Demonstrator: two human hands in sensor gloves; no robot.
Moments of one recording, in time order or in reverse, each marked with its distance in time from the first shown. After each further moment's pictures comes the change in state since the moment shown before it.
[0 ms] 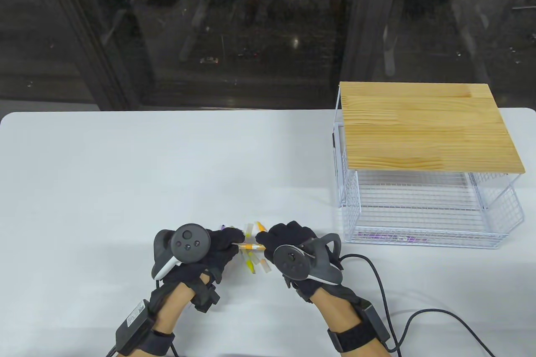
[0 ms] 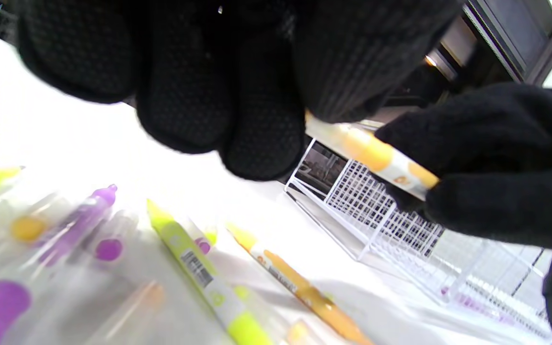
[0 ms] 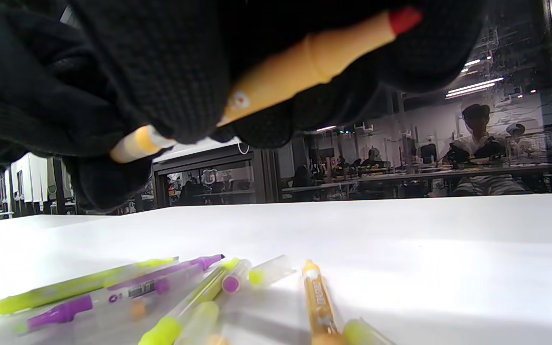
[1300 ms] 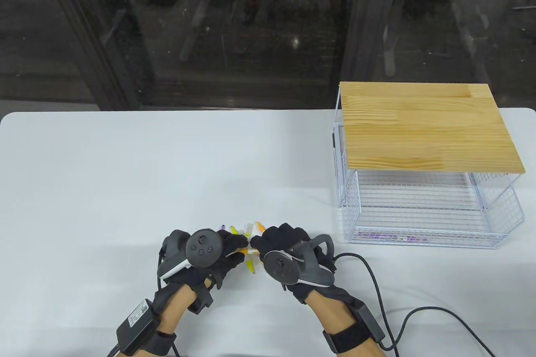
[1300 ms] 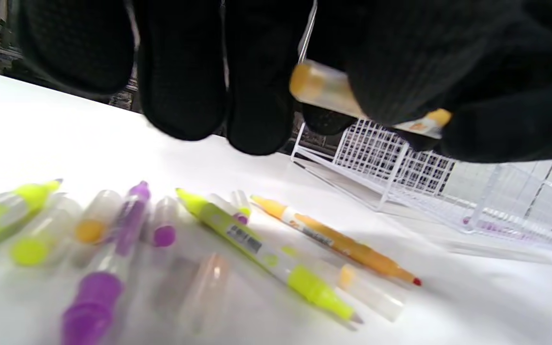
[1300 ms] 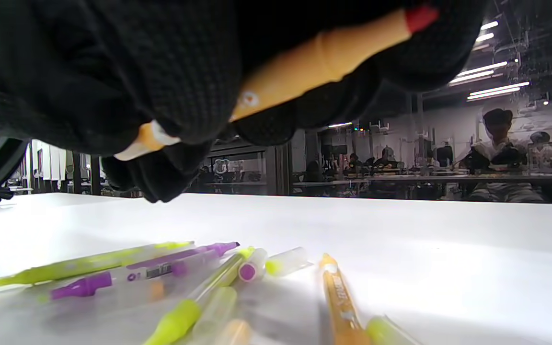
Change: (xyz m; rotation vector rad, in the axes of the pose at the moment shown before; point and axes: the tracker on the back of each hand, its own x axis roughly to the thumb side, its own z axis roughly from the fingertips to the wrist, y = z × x) left_hand 0.009 -0.006 -0.001 -0.072 -0.054 -0.154; right_hand 0.014 0.003 -0.003 0.016 -0.053 0.031
